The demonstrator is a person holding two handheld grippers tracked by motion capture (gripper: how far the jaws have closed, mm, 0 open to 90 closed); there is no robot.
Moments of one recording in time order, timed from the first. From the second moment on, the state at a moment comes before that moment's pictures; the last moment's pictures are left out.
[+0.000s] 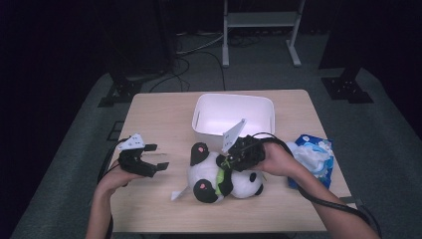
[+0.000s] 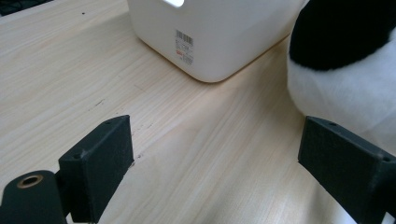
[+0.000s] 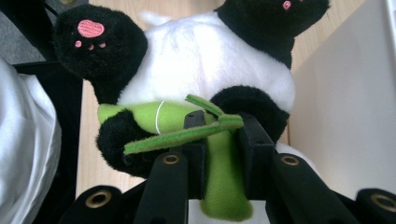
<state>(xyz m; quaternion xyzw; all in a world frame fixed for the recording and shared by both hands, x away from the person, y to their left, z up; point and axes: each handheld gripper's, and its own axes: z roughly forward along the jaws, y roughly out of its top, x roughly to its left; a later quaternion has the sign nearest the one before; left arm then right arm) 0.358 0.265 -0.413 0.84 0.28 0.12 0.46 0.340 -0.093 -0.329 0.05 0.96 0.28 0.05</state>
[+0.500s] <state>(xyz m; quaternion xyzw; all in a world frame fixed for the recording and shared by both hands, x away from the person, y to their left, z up) 0.359 0.268 -0.415 0.83 0.28 0.12 0.46 0.325 -0.110 -0.282 0.06 0.95 0.29 0.07</state>
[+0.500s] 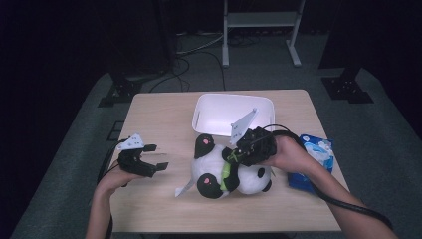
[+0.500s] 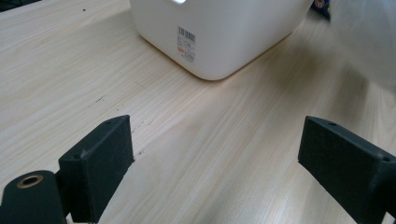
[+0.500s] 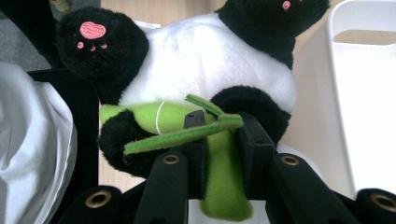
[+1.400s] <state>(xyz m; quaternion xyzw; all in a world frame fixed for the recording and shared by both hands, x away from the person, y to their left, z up) 0.362 0.274 -0.422 0.83 0.30 0.11 0.46 0.323 -0.131 -0.195 0.09 0.95 0.29 0.09</state>
